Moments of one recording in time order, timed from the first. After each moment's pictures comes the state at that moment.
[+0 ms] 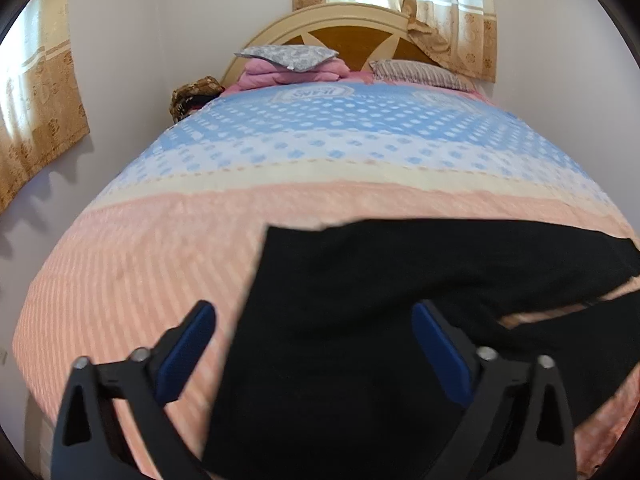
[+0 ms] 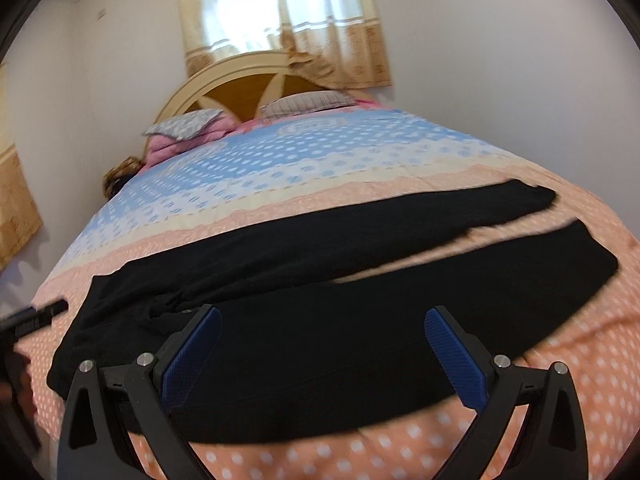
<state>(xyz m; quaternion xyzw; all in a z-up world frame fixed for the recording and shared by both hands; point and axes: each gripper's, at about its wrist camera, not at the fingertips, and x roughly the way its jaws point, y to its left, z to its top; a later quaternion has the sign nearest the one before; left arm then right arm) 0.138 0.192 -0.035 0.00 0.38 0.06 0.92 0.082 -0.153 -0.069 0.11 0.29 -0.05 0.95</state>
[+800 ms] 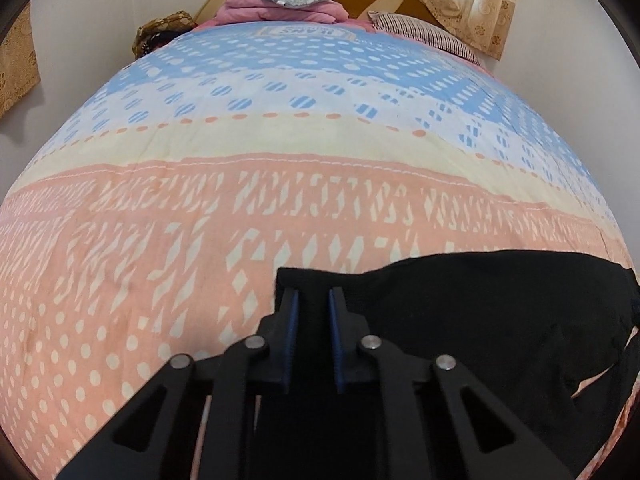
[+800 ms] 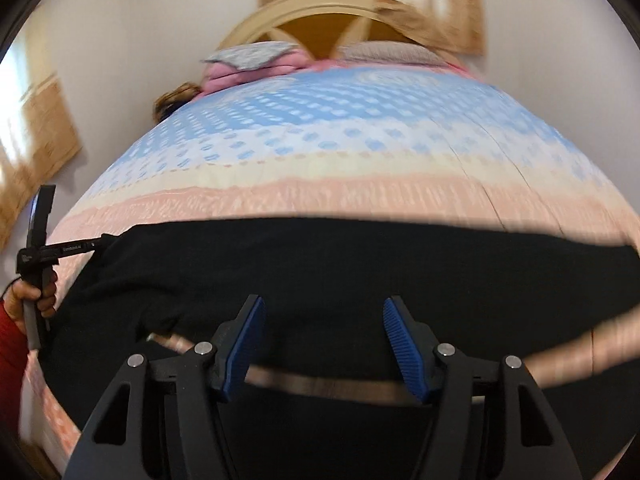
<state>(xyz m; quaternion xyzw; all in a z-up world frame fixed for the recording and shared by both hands) 0.259 0.249 -0.094 -0.07 0.47 0.00 0.88 0.238 -0.136 -0.088 0.02 0.38 0.10 0.92</state>
